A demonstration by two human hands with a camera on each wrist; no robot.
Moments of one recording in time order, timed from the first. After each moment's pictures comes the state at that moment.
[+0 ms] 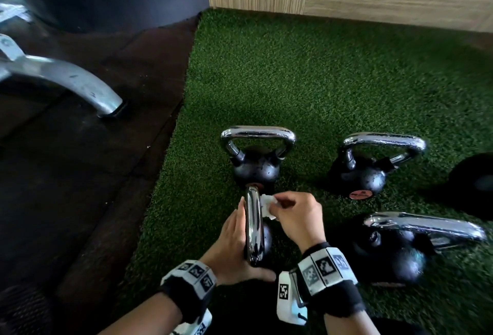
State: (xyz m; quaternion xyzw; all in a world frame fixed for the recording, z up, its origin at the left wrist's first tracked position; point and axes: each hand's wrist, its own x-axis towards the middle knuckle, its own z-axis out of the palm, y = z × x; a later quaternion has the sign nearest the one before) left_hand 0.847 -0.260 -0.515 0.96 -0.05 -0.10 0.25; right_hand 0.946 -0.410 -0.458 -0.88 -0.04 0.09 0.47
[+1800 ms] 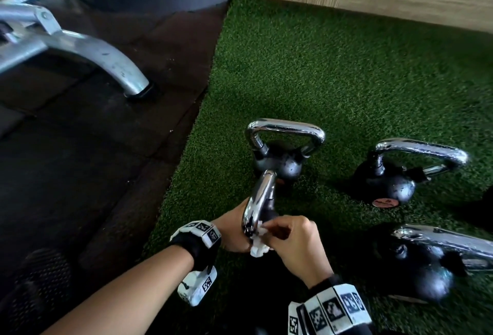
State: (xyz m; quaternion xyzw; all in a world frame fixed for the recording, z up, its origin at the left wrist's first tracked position) left_hand 0.871 -0.206 -0.522 0.90 -0.09 -0.18 0.40; right_hand 0.895 -0.396 -0.465 -0.82 -0.19 0.19 0.50
